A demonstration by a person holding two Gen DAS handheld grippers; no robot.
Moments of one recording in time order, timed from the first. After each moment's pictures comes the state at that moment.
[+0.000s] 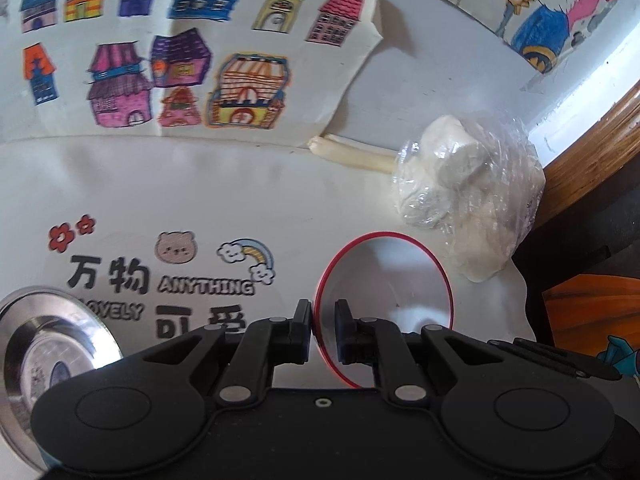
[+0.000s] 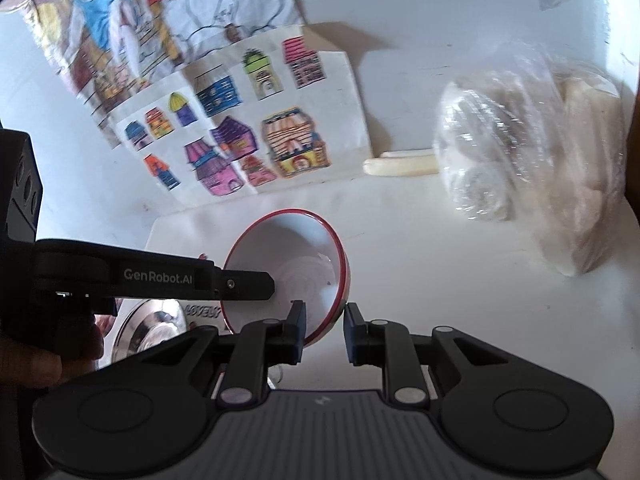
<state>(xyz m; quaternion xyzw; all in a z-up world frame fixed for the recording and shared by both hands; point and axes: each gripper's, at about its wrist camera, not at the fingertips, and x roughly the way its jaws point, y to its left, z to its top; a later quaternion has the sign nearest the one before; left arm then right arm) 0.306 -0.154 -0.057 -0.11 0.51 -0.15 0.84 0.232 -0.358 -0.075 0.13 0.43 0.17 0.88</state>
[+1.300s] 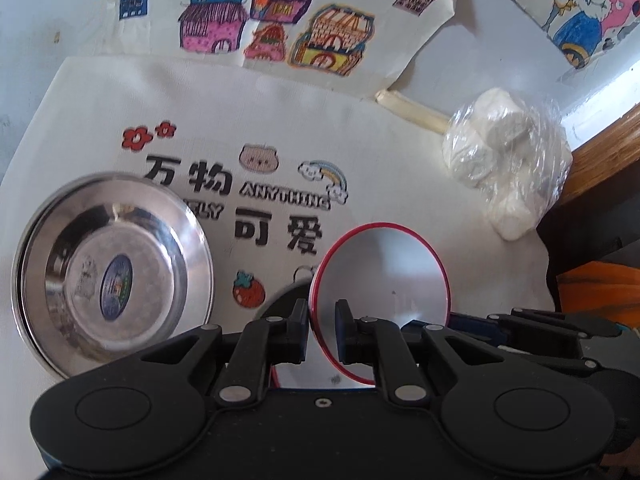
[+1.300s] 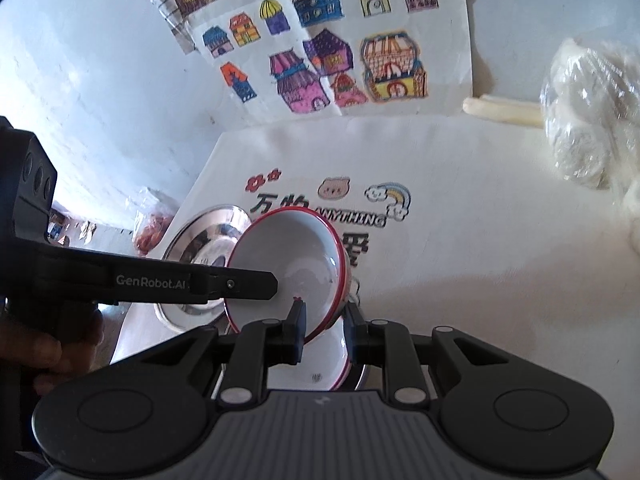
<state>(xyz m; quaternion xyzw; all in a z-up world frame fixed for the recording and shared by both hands) 0.248 -0.092 -0.084 -0.14 0.55 -0.12 0.81 0.227 -0.313 -0.083 0.07 0.50 0.28 0.82</state>
